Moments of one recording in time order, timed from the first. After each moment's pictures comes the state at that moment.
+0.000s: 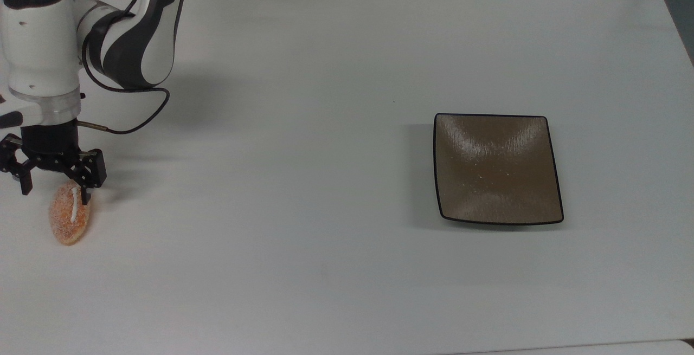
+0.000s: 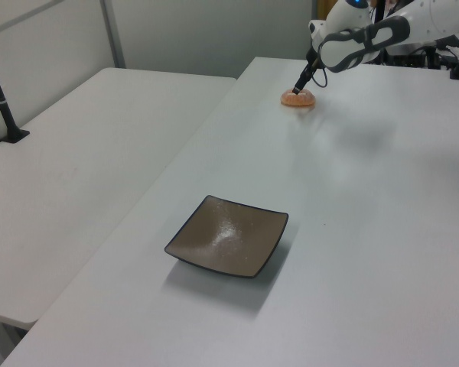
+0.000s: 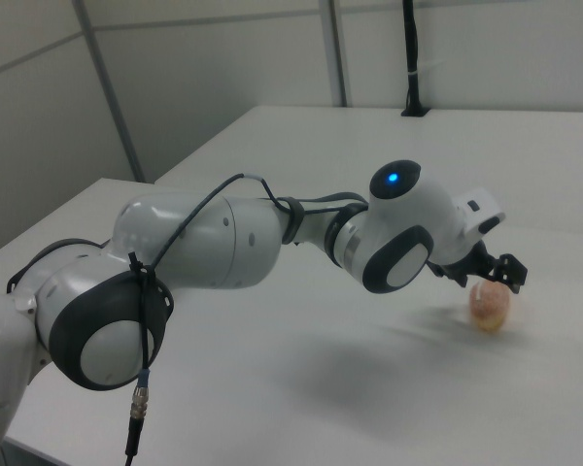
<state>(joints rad) -0.28 0.80 -0.12 -1.30 0.14 2.68 -0.48</state>
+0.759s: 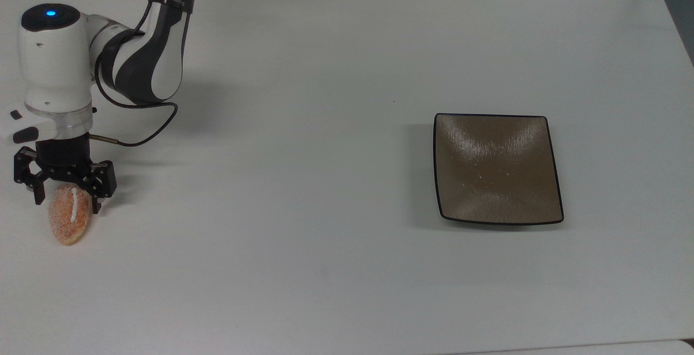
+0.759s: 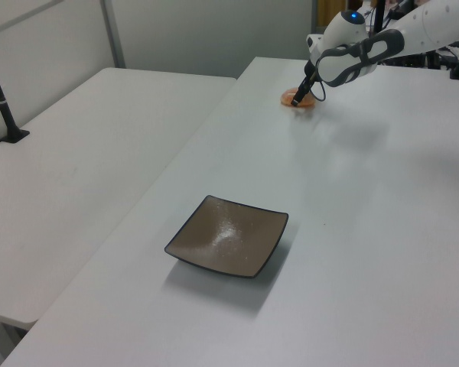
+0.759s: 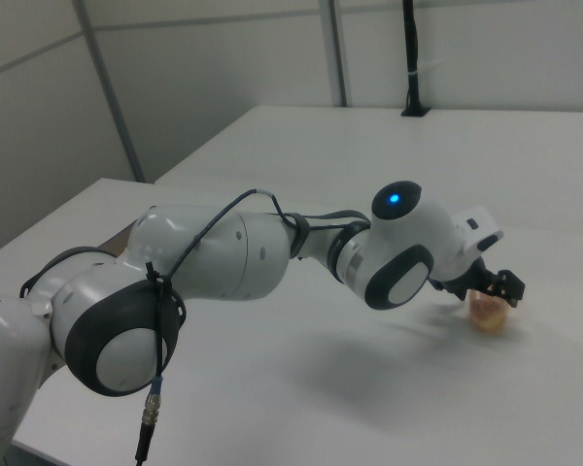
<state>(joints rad) -0.28 0.85 -0.10 -1.30 0.14 2.73 -0.48</state>
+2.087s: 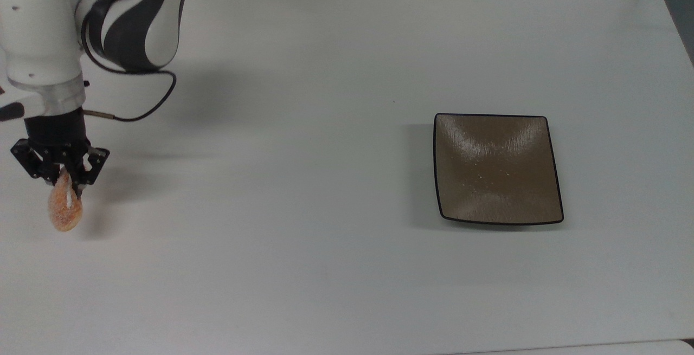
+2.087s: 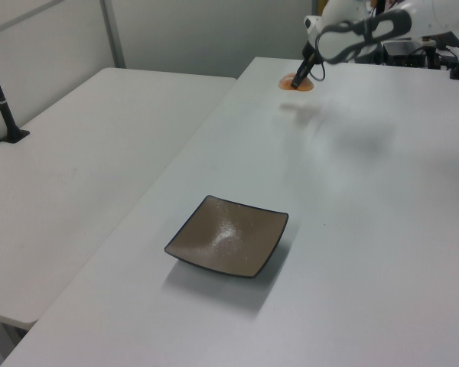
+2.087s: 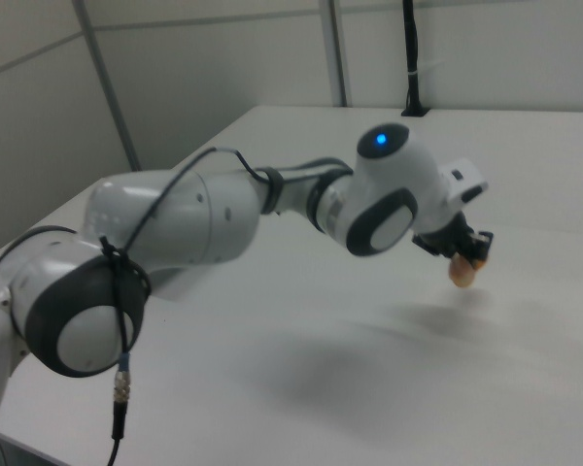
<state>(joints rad) -0.26 0.72 -0.10 -1.29 0.15 2.54 -0.47</state>
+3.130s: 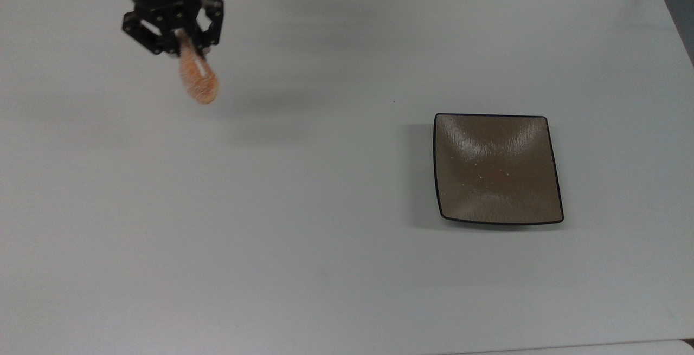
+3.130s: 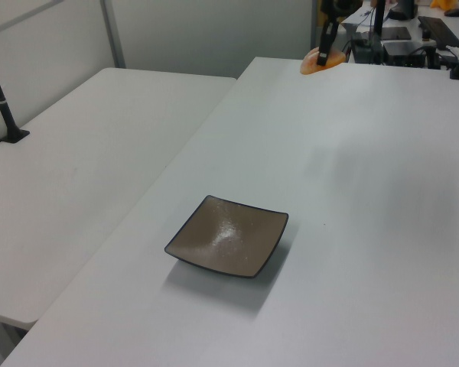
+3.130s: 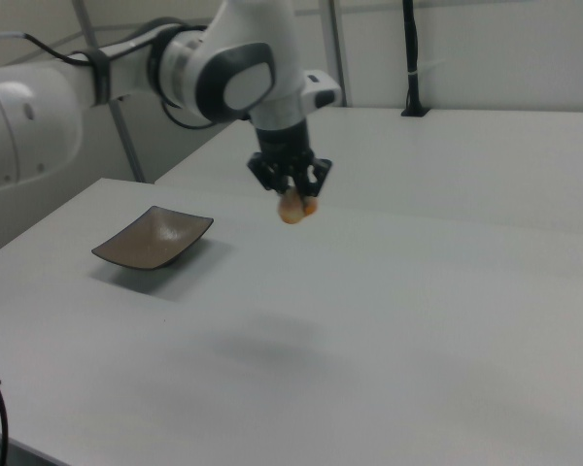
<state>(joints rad) -0.07 0.20 -0.08 -1.52 0.16 1.87 -0.41</state>
